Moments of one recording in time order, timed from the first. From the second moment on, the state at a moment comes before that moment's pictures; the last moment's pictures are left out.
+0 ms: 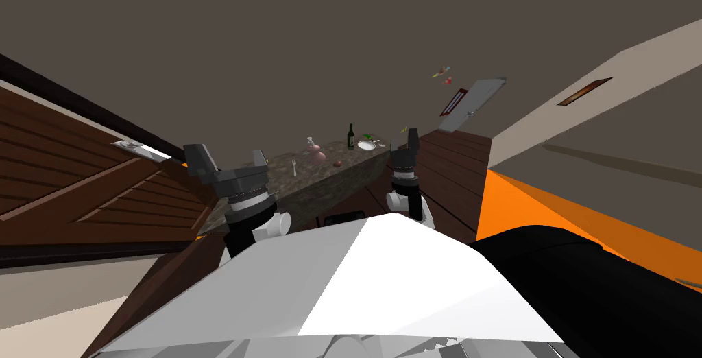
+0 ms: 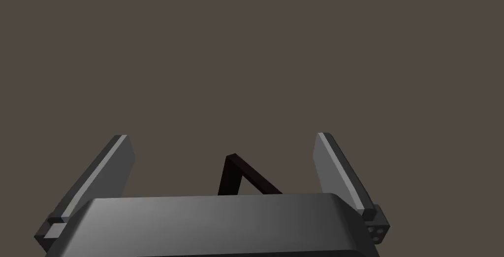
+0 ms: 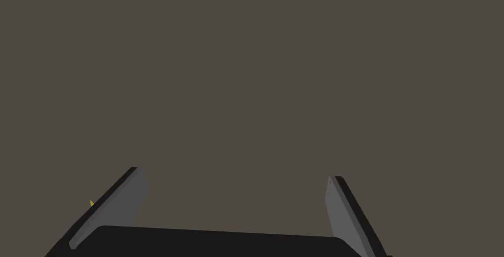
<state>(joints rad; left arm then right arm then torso) 0.51 -0.05 0.02 -2.34 -0.04 -0.60 0.10 0.46 -0.04 -0.02 -2.39 0.10 -0.45 0.00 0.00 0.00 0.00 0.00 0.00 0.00</state>
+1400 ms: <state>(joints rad) 0.26 0.21 0.00 -2.28 0.19 -0.31 0.40 0.46 -0.04 -0.02 -2.39 0.10 -0.45 0.00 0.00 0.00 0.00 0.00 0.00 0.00</state>
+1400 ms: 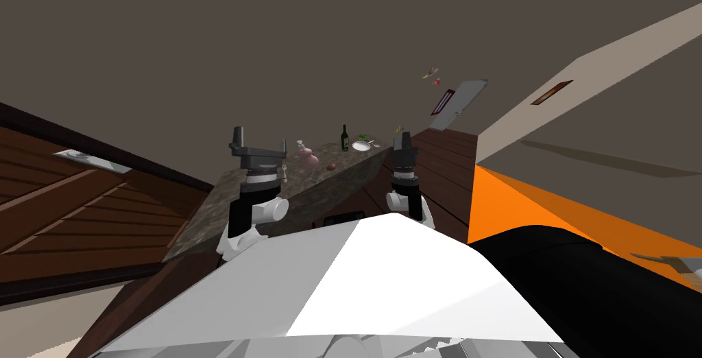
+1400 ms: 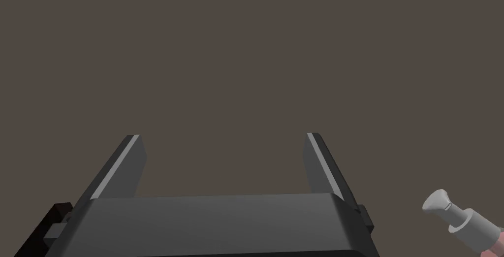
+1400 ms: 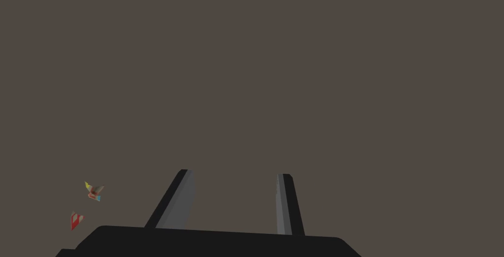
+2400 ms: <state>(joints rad) 0.06 0.28 -0.02 -2.22 0.36 -0.03 0.62 0.46 -0.04 -0.02 -2.39 0.10 -0.45 0.00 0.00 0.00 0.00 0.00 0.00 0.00</state>
